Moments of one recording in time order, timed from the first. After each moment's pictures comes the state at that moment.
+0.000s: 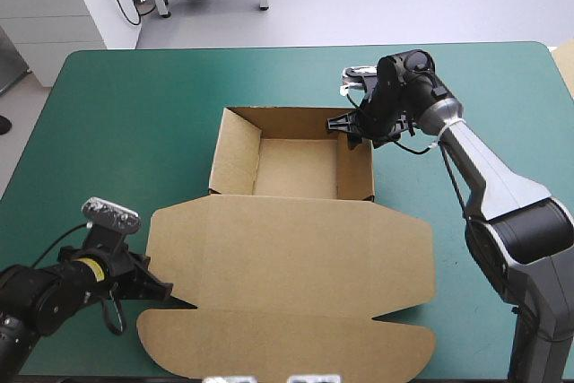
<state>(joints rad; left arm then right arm) -0.33 0.76 -0.66 -0.01 0.93 0.05 0.36 1.97 -1.89 0.09 1.24 0.20</state>
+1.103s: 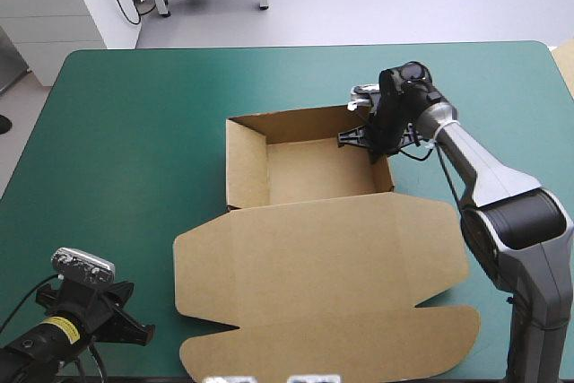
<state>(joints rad) -0.33 0.42 -0.48 0.03 0.91 0.05 0.31 2.03 -1.82 0.05 1.23 0.19</state>
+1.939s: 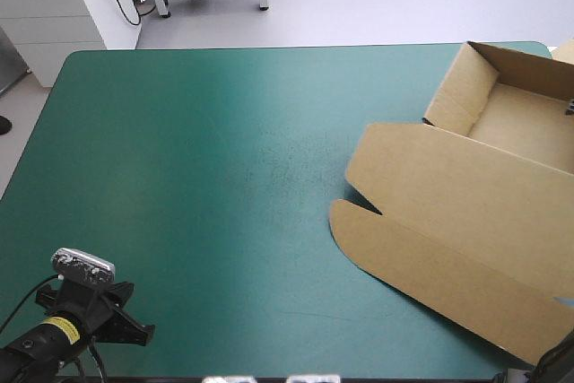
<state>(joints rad) -0.33 0.42 -0.48 0.03 0.91 0.05 -0.50 1.84 -1.82 -0.12 1.24 0.09</state>
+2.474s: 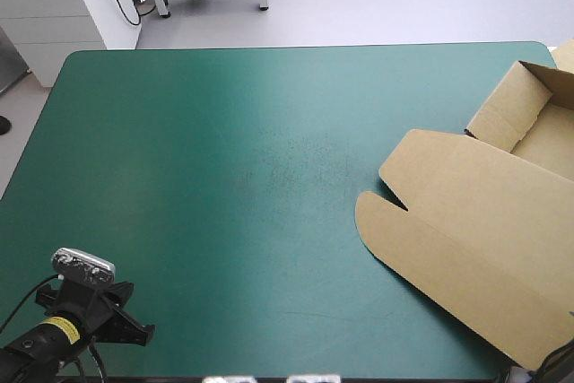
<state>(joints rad) -0.33 0.42 -0.48 0.03 0.91 0.05 -0.62 1.84 -1.82 -0.13 1.24 0.11</state>
